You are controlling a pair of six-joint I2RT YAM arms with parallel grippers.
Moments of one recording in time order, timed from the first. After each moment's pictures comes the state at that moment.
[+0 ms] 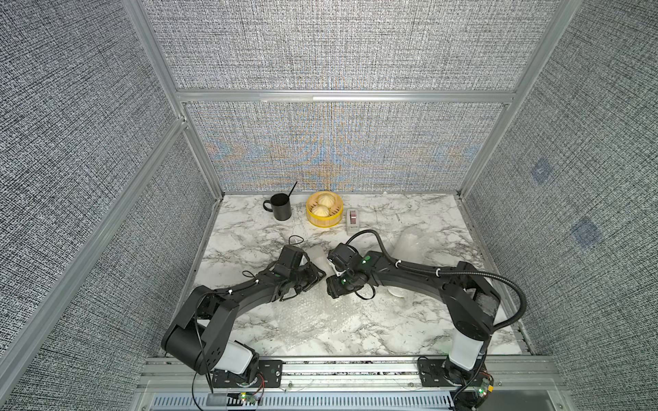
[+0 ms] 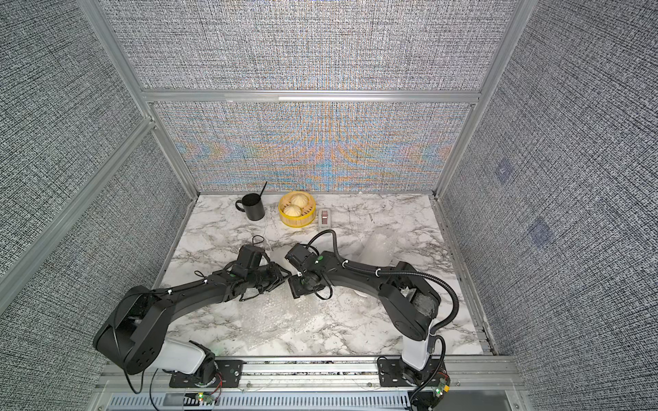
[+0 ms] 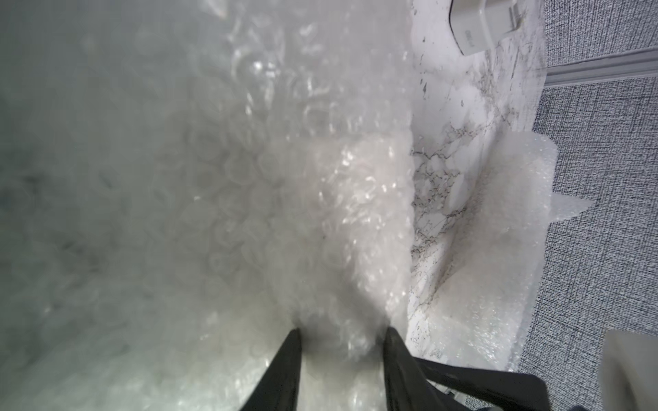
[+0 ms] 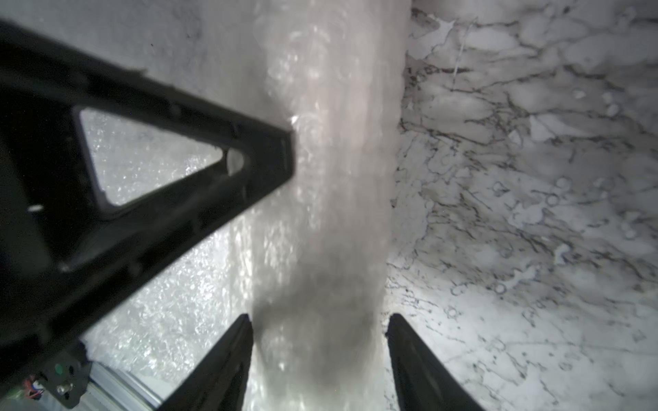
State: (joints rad) left arm -0.52 1.46 0.60 0.01 0.38 -1.02; right arm 0.93 1.80 1.26 -0.63 -0.09 0.51
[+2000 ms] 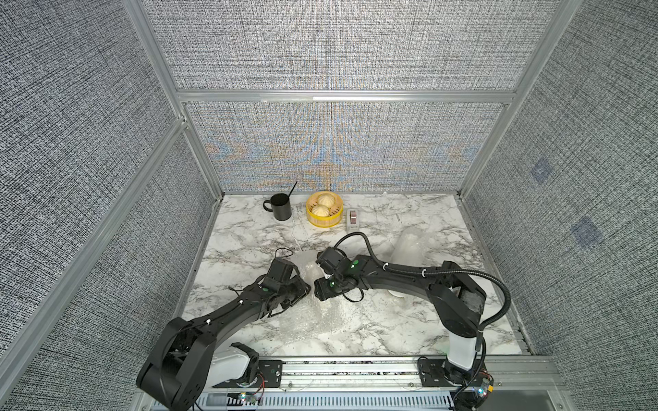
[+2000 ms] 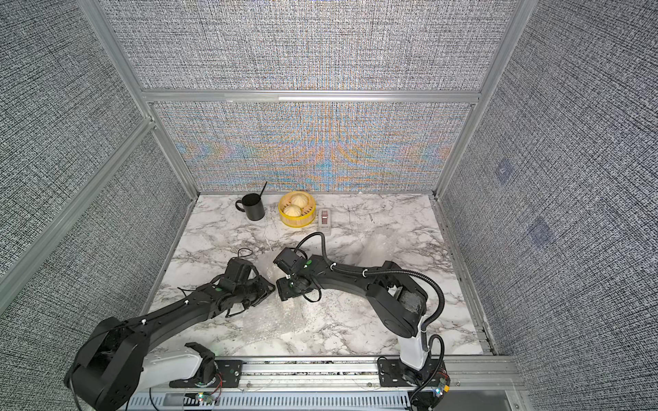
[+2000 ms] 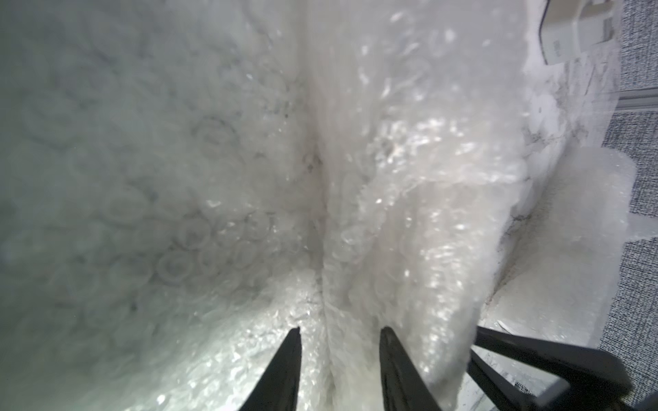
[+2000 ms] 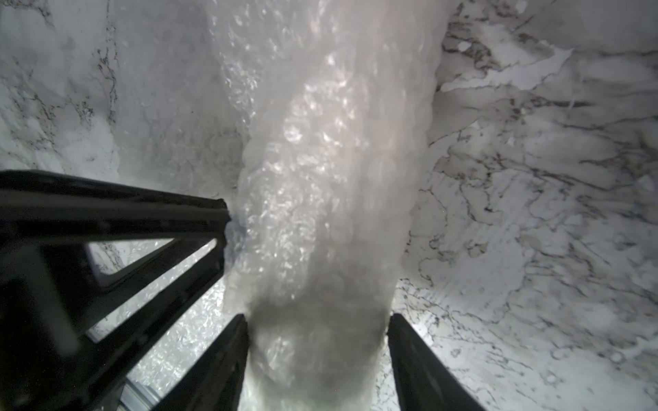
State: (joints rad) left arm -0.50 1.19 0.48 -0.21 0.26 -1.03; right arm 0.99 1.91 1.34 -0.55 -0.07 0.56
